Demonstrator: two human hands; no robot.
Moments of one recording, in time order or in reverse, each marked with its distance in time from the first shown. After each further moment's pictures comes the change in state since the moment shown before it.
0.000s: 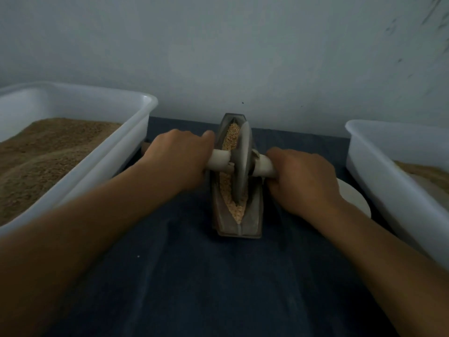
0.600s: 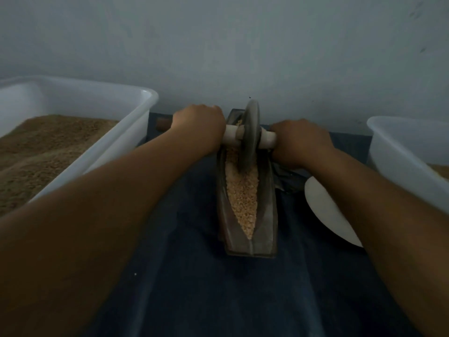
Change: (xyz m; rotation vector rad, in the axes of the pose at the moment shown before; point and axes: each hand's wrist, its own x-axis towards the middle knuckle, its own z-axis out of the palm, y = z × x) left_hand 0.083 -0.001 0.014 -0.062 -0.152 -0.151; right_hand 0.097 0.030 0.050 -0.001 -0.271 0.106
